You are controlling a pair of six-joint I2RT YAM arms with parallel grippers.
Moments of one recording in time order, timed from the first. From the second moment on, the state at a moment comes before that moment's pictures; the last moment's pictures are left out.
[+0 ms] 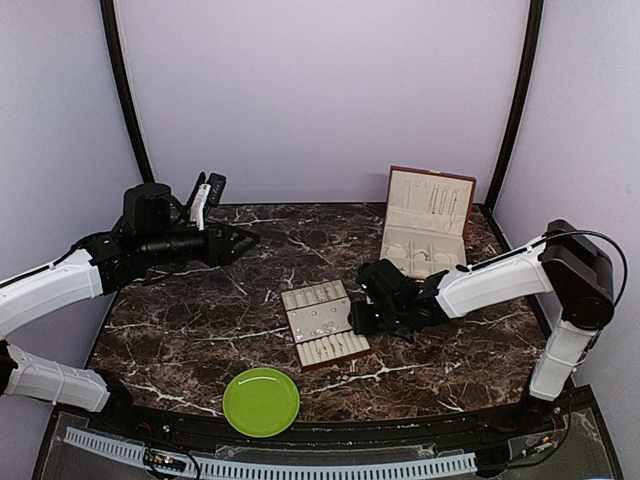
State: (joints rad) left arm -0.58 1.13 0.86 -0.07 0.36 -0.28; right arm 0.97 1.76 0.92 -0.10 0.23 0.64
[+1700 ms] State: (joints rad) left arm -0.58 1.13 0.86 -0.07 0.36 -0.28; right arm 0.97 1.71 0.90 -0.07 0.16 0.61
